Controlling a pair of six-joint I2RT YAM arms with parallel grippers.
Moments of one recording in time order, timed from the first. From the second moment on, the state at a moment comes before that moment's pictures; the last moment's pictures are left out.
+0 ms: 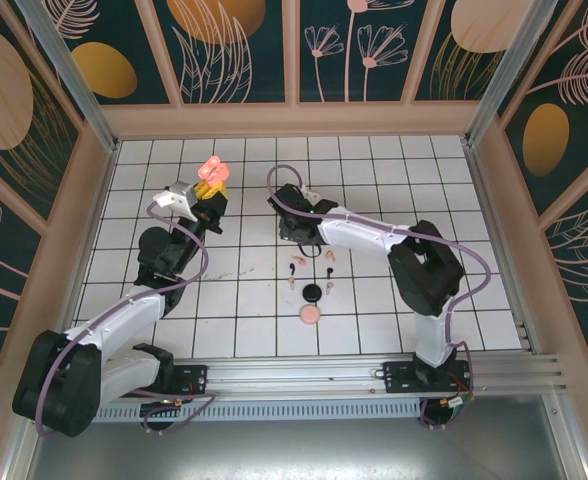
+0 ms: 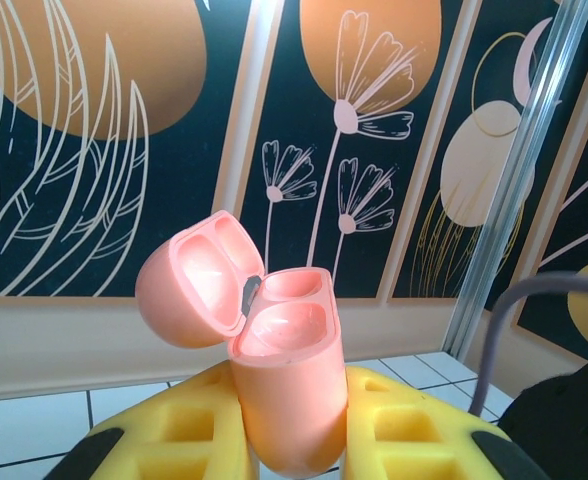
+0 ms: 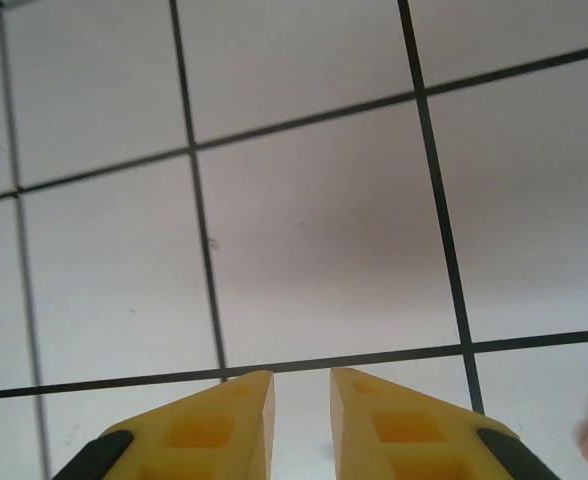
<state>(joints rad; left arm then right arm) -0.36 1.12 0.44 0.93 0.13 -0.29 0.83 1.94 1.42 -0.55 0.26 0.90</state>
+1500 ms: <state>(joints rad) -0.36 1.12 0.44 0.93 0.12 -0.31 0.86 1.80 1.14 -0.61 0.16 0.54</state>
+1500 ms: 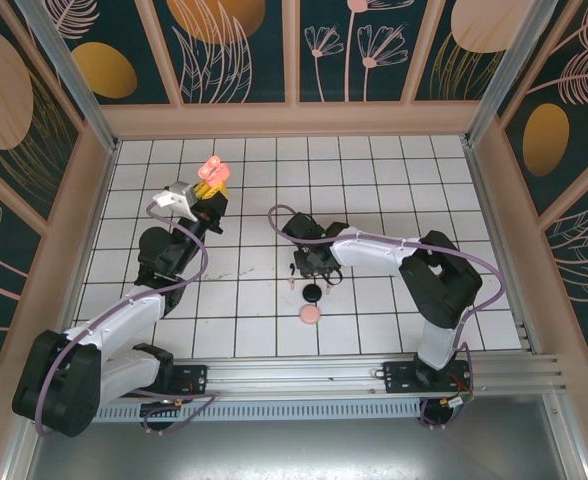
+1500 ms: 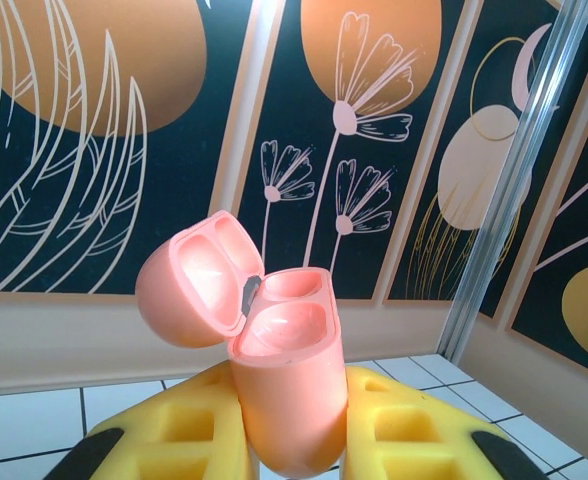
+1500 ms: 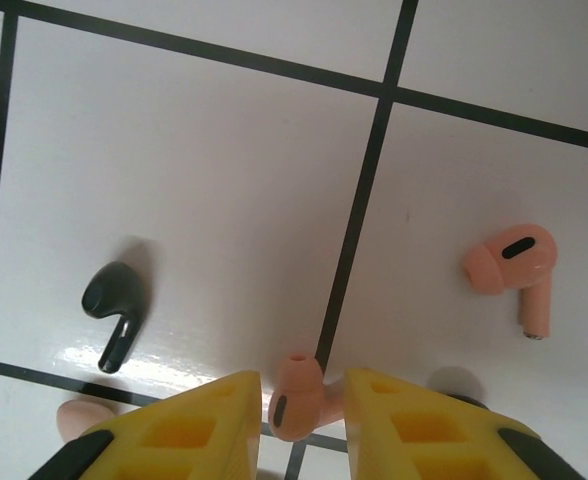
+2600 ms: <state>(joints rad) -0.37 1.13 0.45 0.92 0.12 -0.31 0.86 1.85 1.13 -0.57 0.16 0.55</state>
